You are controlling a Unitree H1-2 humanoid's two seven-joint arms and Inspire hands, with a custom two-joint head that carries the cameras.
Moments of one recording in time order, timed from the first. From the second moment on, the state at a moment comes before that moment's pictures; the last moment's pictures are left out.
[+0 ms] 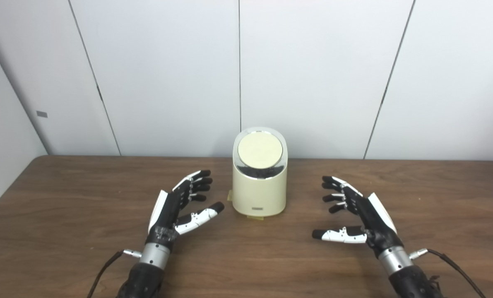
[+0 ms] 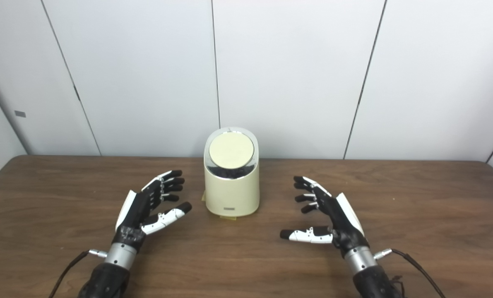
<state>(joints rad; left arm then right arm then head) -0.25 0.14 -0.03 0.23 0.12 -0.22 -0.03 -0.26 -0.20 0.06 0.18 -0.24 -0.17 0.05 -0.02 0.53</state>
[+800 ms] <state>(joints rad) -0.25 0.17 -0.04 0.24 0.12 -0.22 -0.09 -0.26 -0.18 0.06 0.17 -0.20 -0.15 0.06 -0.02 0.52</state>
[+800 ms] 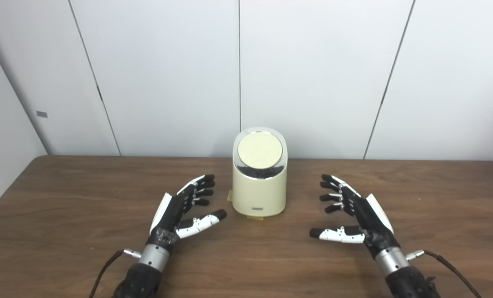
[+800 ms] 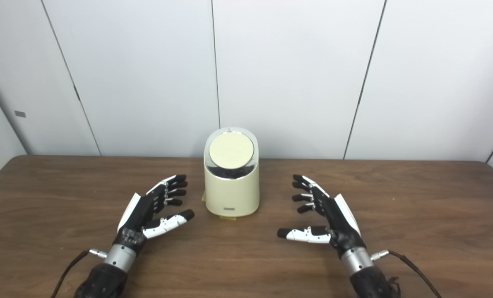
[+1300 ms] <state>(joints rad) -0.25 0.17 -0.03 0.24 0.12 -0.22 -0.09 -0.25 -0.18 0.06 0.15 -0.20 -0.15 0.06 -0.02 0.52</state>
